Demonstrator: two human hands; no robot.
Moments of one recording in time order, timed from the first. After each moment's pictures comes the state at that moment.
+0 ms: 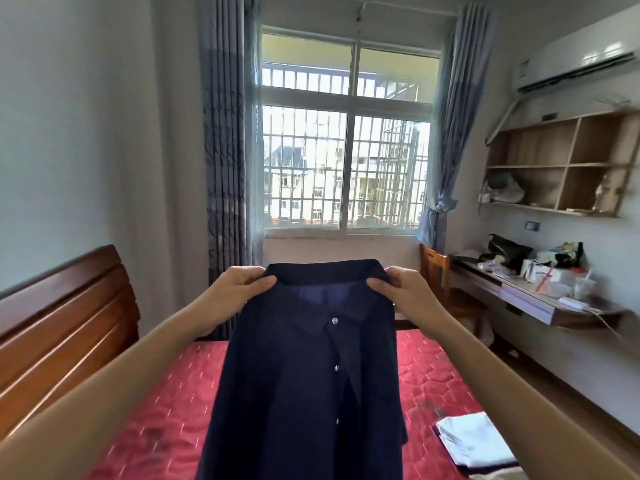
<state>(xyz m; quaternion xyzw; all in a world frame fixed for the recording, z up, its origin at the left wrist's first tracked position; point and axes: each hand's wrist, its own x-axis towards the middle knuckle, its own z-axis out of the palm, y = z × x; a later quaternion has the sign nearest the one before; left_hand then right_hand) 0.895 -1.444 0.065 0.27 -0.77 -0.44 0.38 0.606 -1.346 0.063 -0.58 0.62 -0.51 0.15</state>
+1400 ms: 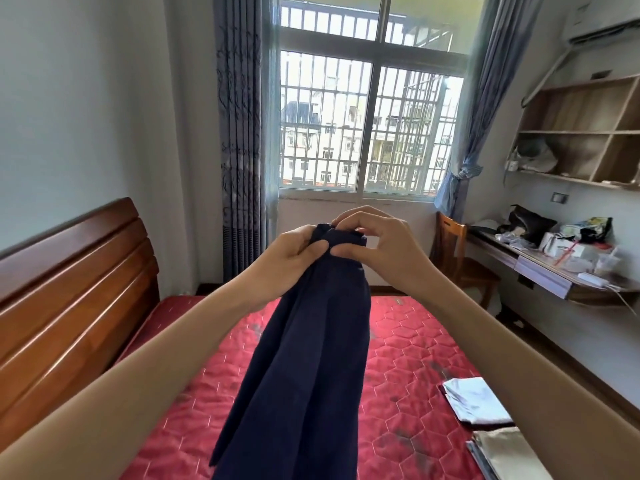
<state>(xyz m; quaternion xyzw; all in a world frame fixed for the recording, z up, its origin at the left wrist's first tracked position) 0.891 -1.413 0.063 0.18 -0.78 -0.44 0.40 0.713 -1.359 0.087 -0.75 0.47 -0.47 0.01</state>
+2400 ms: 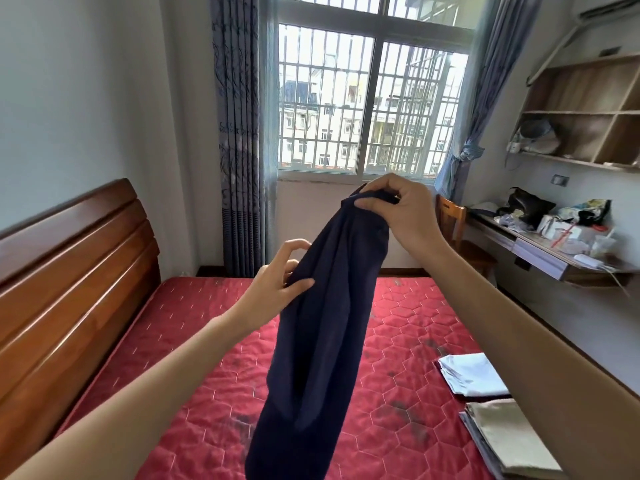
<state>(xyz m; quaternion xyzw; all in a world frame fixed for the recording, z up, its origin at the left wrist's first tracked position) 0.913 -1.422 -0.025 0.24 -0.78 -0.40 0.42 0.699 -1.371 0.087 -0.64 0.52 -0.57 0.02</state>
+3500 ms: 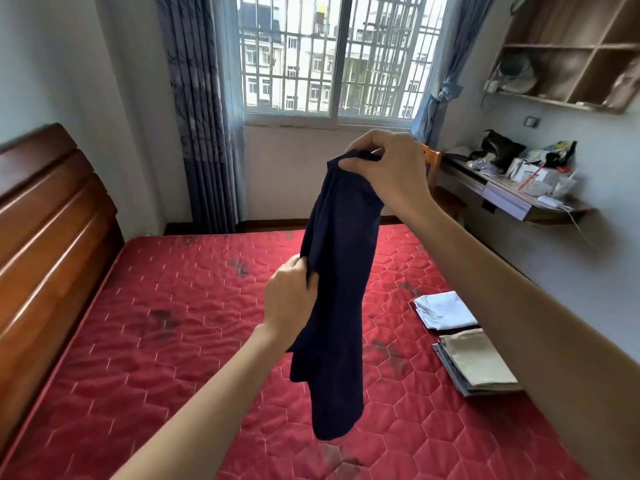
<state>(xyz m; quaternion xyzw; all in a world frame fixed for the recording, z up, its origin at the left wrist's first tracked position) 0.854 -1.416 -0.118 0.42 -0.79 -0.13 0.42 0.710 -1.389 0.066 -0.59 0.64 -0.48 -0.06</state>
